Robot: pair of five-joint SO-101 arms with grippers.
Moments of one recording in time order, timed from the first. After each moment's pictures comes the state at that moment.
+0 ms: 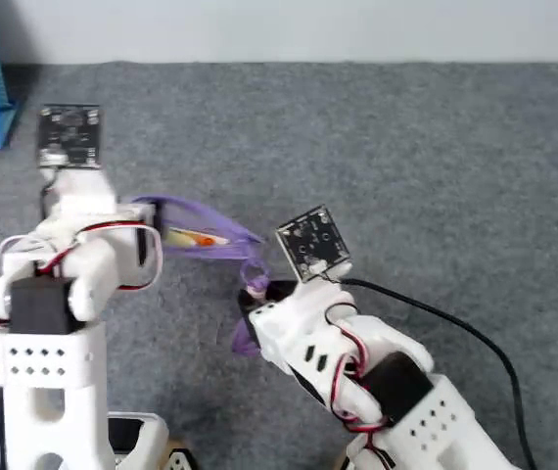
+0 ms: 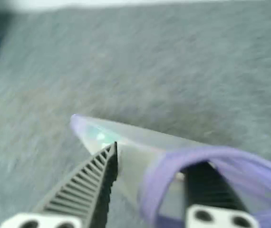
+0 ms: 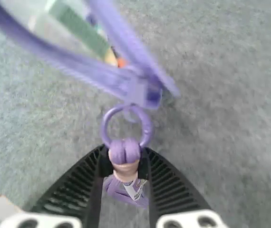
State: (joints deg) left arm 0.0 -43.0 23.4 74.7 4.6; right arm -43.7 -65.0 53.0 60.0 -13.5
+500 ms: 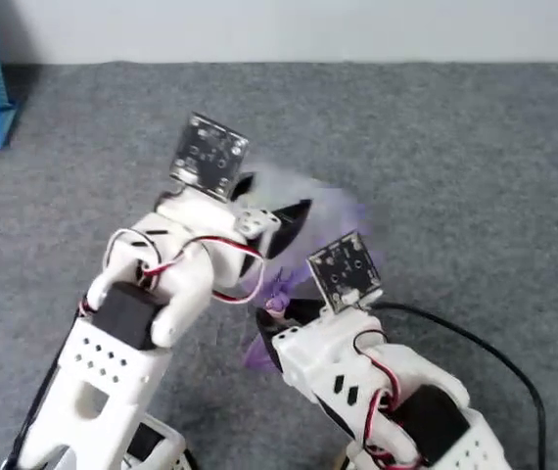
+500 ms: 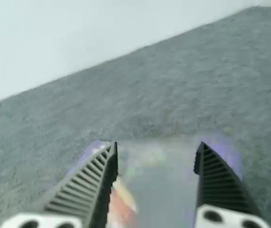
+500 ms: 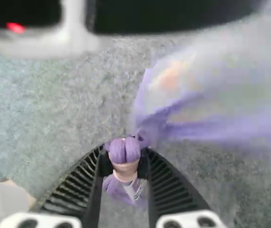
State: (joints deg) left arm 24.6 -42.9 31.4 53.1 4.2; right arm -43.8 -79.1 55.8 69.0 -13.5
